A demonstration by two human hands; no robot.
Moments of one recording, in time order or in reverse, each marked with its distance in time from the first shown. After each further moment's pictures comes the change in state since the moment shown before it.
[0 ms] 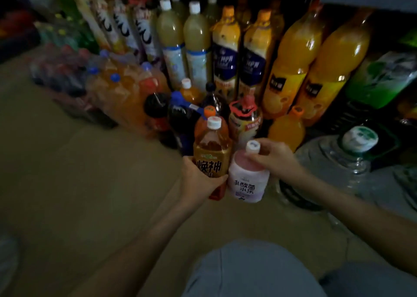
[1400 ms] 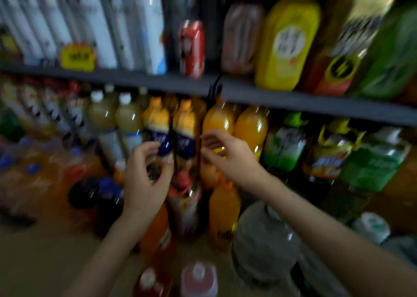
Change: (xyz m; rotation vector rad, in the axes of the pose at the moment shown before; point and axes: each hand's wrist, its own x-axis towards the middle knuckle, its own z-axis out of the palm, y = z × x) left_hand 0.040 0.124 -0.003 -0.170 0.104 0.627; right_hand 0.040 -0.062 -0.083 -0.063 0.211 -0.218
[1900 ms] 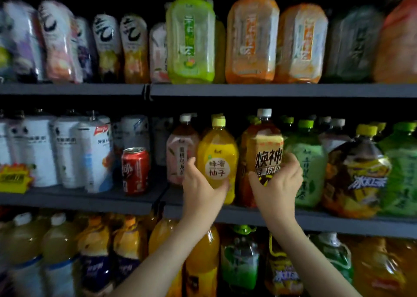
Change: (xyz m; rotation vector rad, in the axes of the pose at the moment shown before) left_hand 0.155 0.203 0.204 -0.055 -0.122 0.171; right_hand 0.066 0.009 -0.225 -0.300 1.064 0.131
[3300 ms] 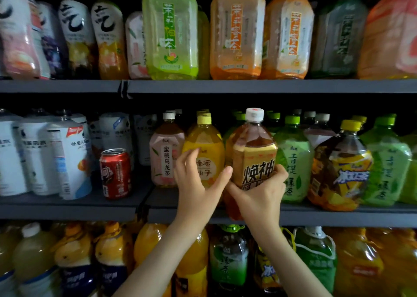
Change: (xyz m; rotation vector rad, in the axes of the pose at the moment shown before) left_hand 0.008 0.011 0.004 -0.165 -0.021 0.197; right_hand -0.003 0.003 0.010 0.167 -0.068 0.156
